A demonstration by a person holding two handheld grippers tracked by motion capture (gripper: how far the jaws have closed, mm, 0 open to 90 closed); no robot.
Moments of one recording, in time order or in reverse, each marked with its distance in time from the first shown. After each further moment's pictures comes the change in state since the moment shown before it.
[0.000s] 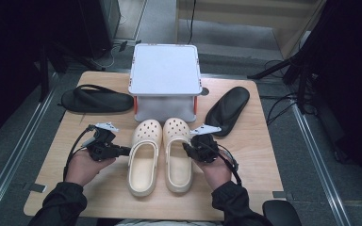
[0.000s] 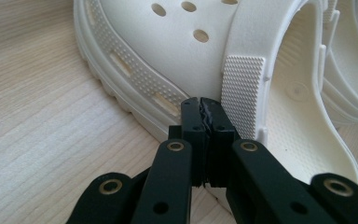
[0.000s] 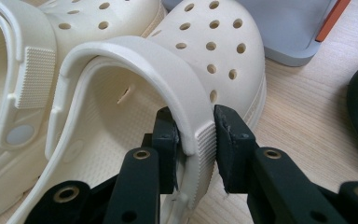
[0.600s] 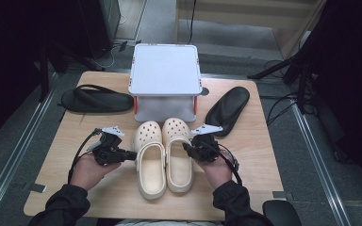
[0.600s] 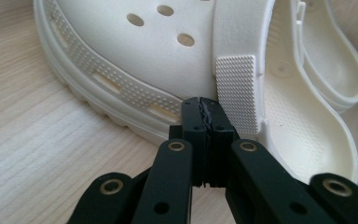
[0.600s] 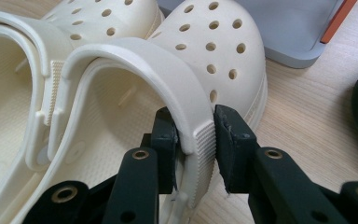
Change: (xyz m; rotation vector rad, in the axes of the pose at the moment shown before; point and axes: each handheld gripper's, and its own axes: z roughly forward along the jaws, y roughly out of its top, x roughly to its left) left arm -0.021 -0.001 0.007 0.004 -0.037 0.025; right arm -0.004 0.000 0.000 -0.005 0.023 -0.008
